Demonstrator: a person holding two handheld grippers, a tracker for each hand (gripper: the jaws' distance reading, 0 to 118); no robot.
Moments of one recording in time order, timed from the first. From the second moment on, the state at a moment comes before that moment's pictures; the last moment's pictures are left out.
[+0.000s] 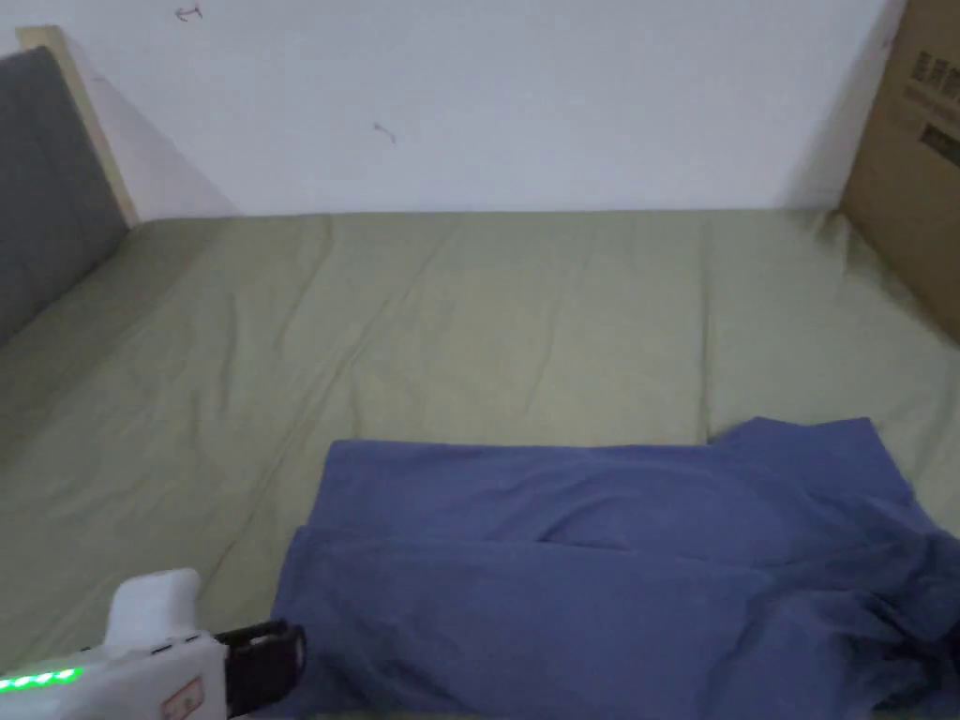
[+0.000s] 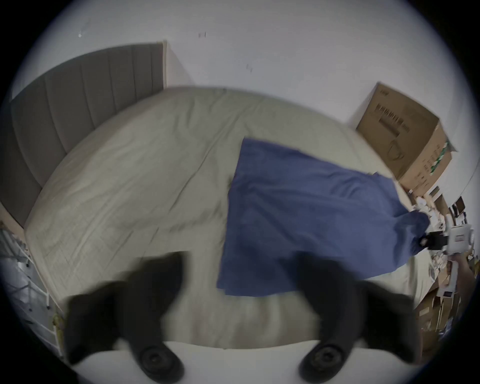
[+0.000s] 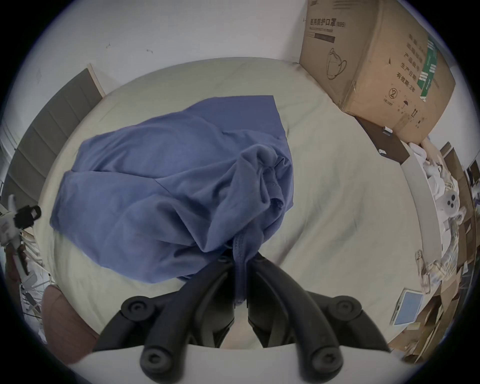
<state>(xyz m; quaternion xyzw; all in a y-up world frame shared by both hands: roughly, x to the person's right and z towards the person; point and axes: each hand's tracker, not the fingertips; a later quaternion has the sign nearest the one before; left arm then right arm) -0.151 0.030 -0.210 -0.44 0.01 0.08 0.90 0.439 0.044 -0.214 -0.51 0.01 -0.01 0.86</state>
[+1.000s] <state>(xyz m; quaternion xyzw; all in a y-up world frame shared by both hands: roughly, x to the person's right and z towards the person) -0.147 0.049 -0.134 -0.46 -0.07 -0.09 0.88 0.468 0.078 -0.087 -0.52 -0.02 -0.12 0.84</state>
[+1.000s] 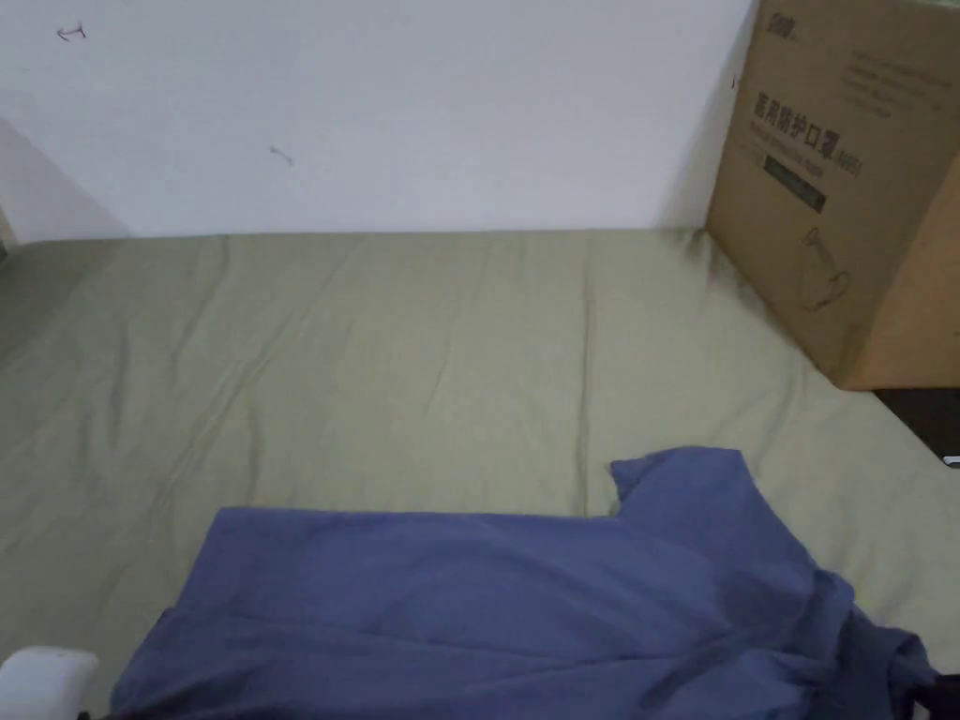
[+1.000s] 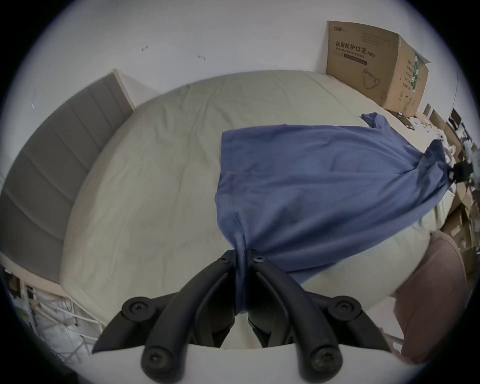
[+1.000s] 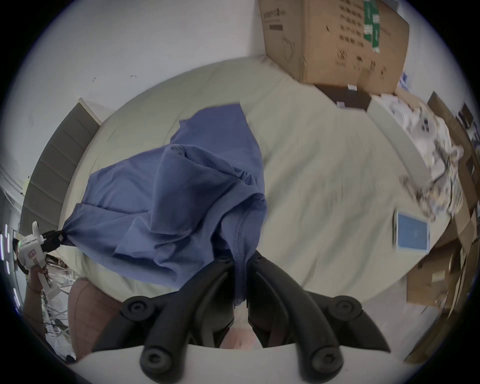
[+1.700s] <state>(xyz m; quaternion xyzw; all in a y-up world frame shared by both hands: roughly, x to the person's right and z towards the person) -0.111 0.151 -0.049 -0.16 -0.06 0.01 0.98 0.398 0.168 -0.018 -0.17 0.04 -0.19 0.97</state>
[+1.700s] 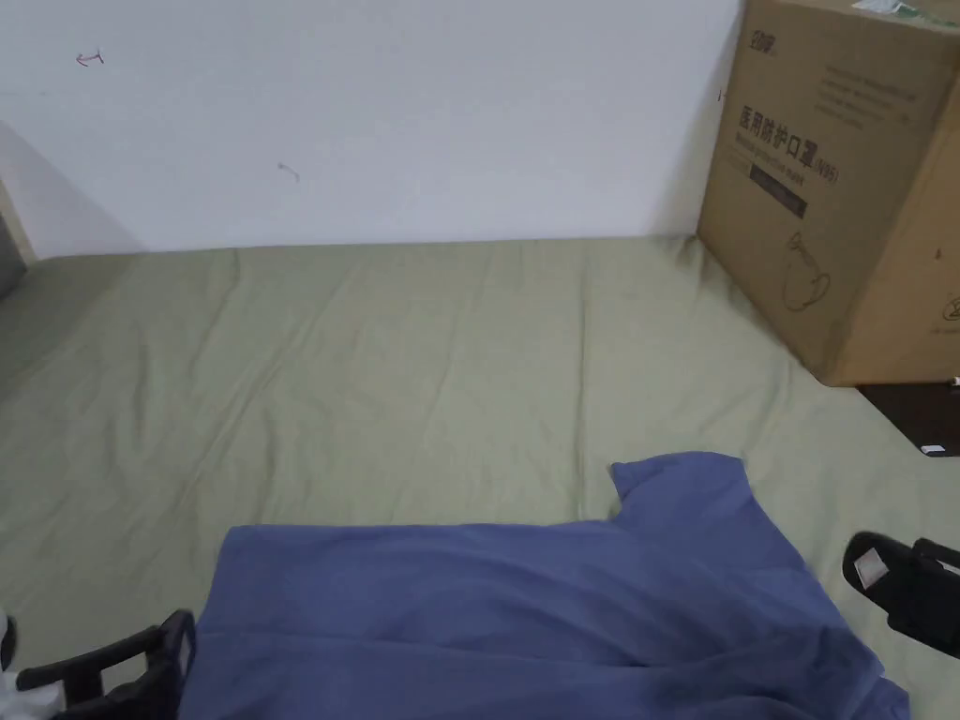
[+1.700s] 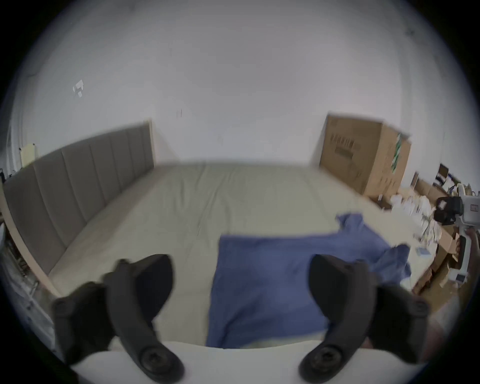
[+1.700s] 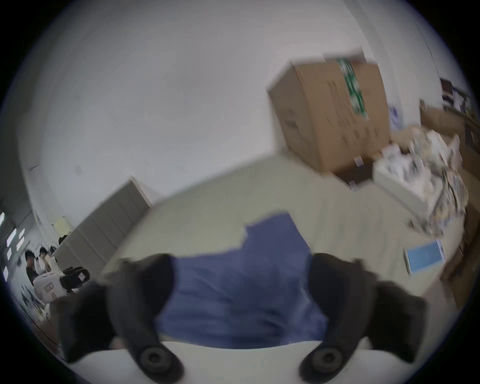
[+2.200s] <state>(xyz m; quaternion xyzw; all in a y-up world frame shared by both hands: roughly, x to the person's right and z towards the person) -0.140 0.102 -0.275 -0.41 -0.13 0.03 0.90 0.362 0.153 -0.061 -0.18 0.06 -0.11 0.98</state>
